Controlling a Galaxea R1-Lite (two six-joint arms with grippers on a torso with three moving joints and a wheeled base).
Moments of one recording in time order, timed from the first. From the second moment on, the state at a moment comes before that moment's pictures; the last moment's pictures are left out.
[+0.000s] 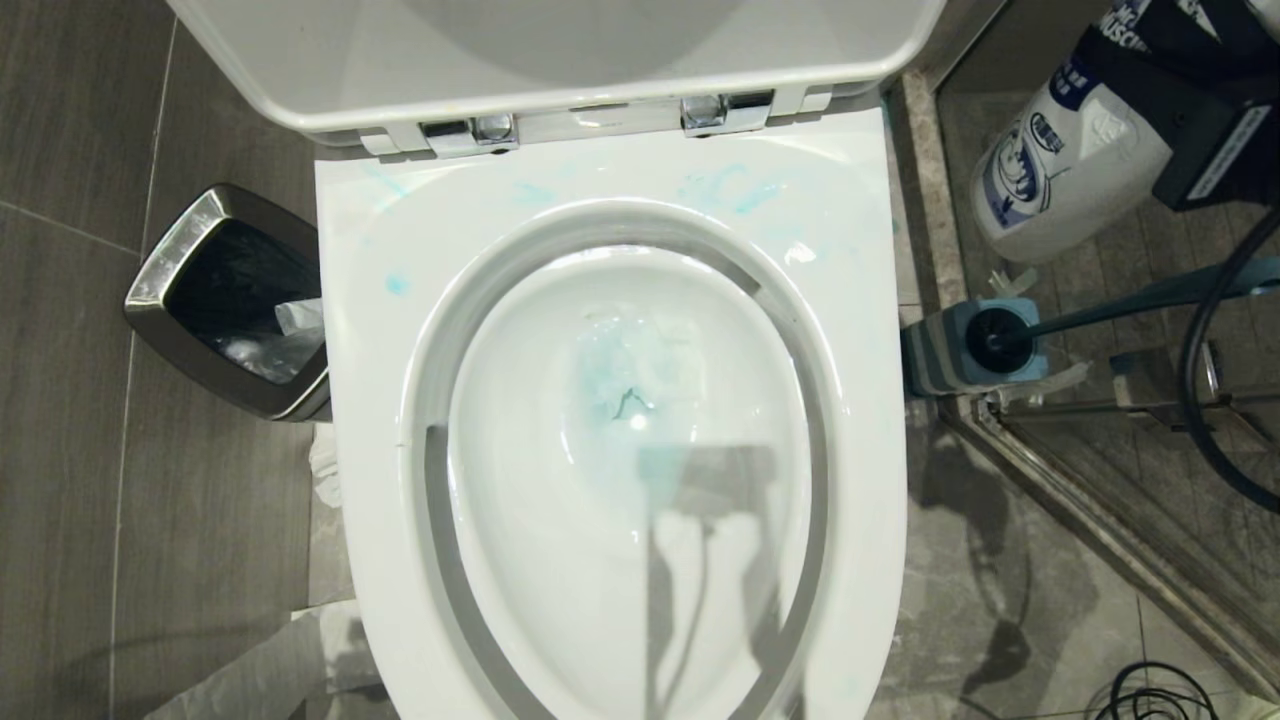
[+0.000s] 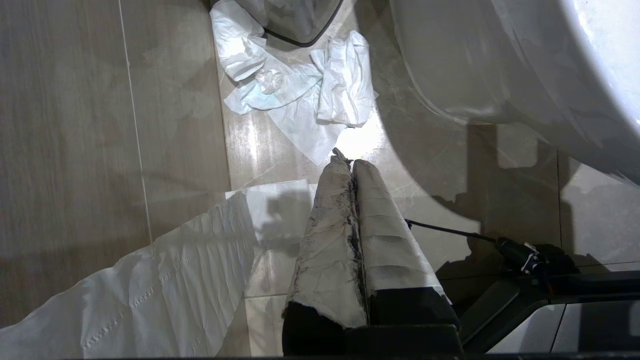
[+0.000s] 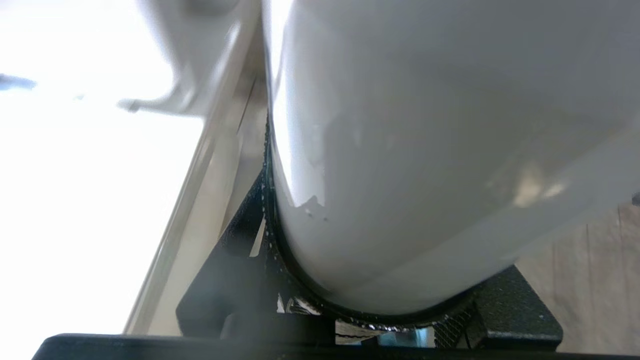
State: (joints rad) left arm 0.00 0.00 0.00 0.00 -0.02 0.03; right arm 0.46 1.28 -0.96 -0.74 -0.31 -0.38
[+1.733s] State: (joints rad) left arm 0.00 0.00 0.00 0.00 -0.02 0.03; right arm 0.62 0.98 -0.80 -0.42 -0.33 -0.80
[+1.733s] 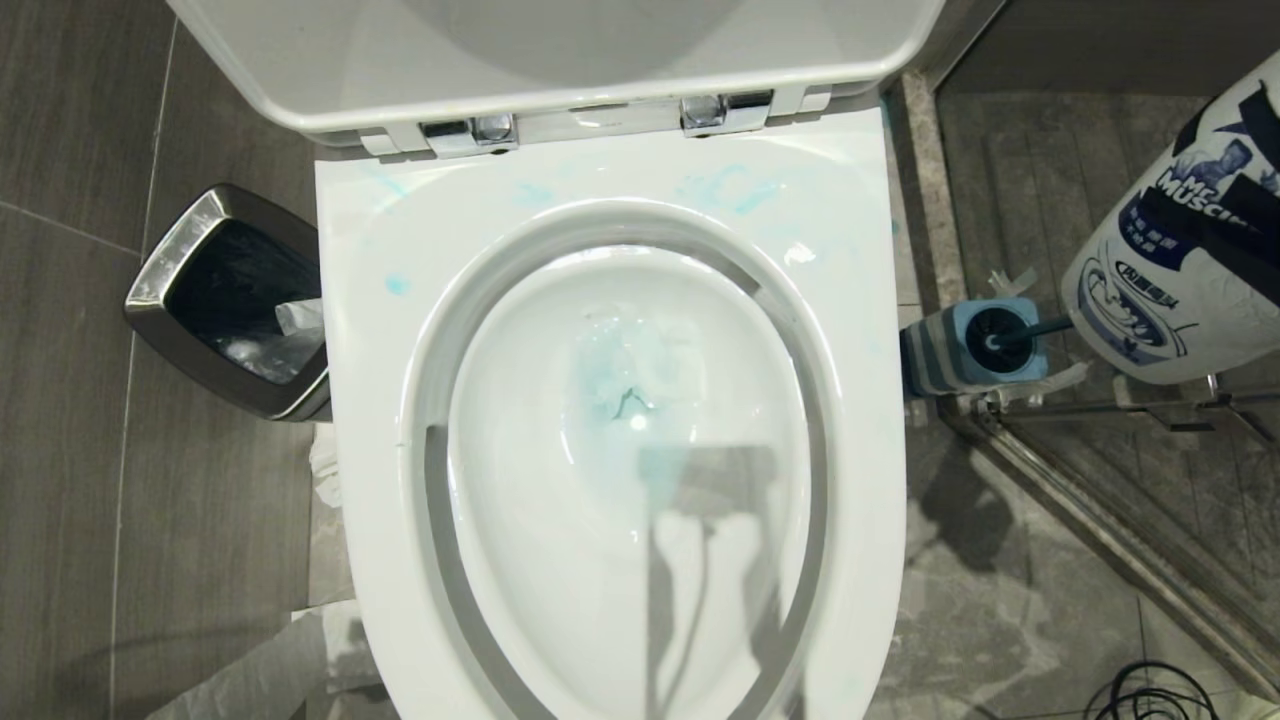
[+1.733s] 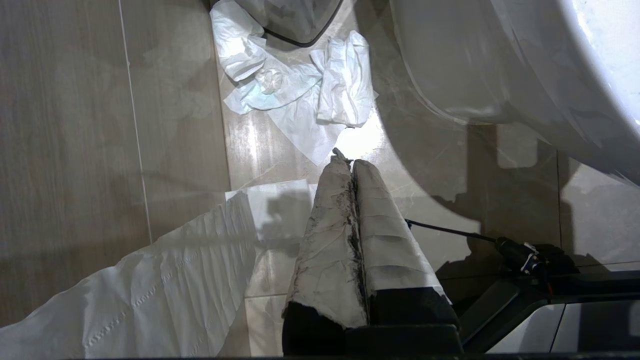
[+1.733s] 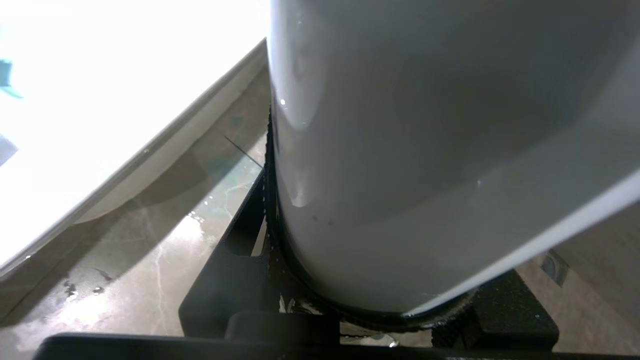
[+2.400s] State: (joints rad) left arm 0.00 0.00 0.00 0.00 0.00 0.00; right arm 0.62 1.13 -0.90 -0.43 -0.37 -0.80
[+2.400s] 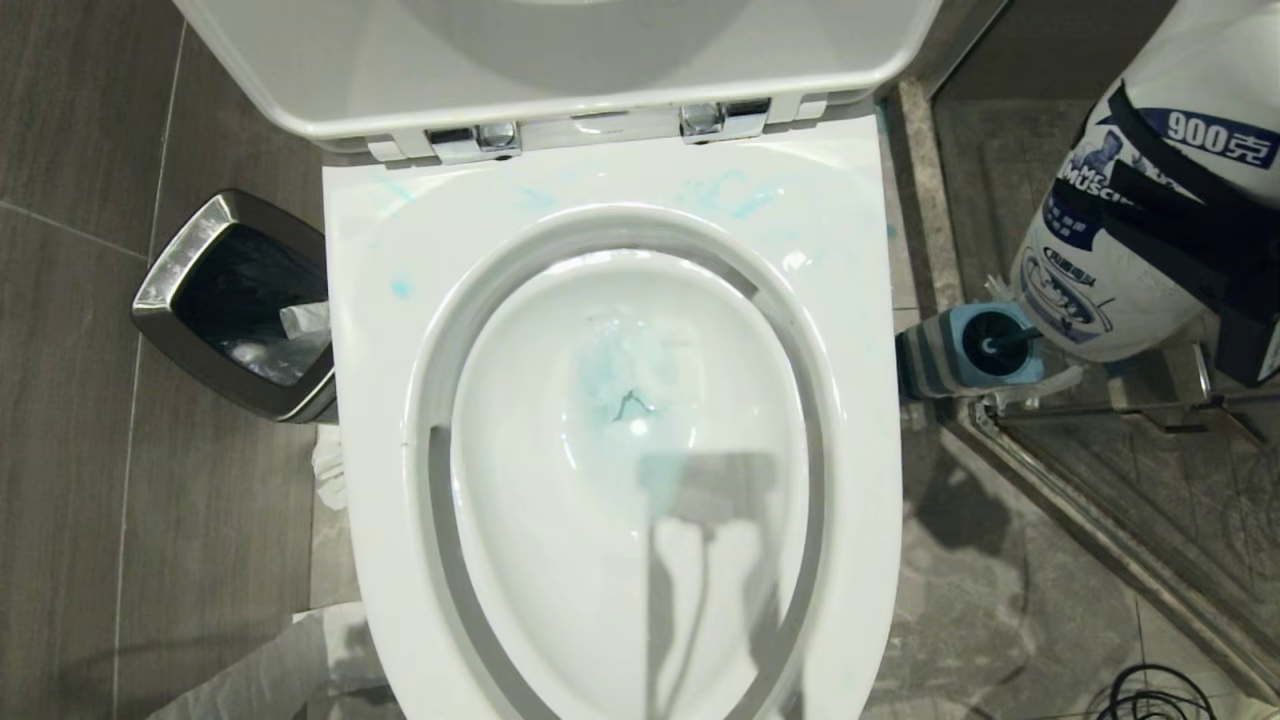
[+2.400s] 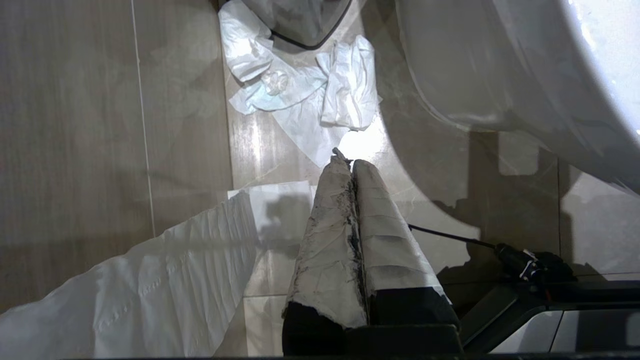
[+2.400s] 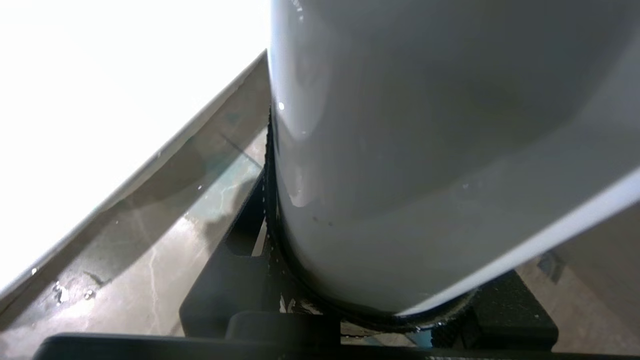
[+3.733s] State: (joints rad) left arm 0.00 0.00 0.00 0.00 0.00 0.02; right arm 0.62 1.19 -0.91 -0.43 -0.39 -0.82
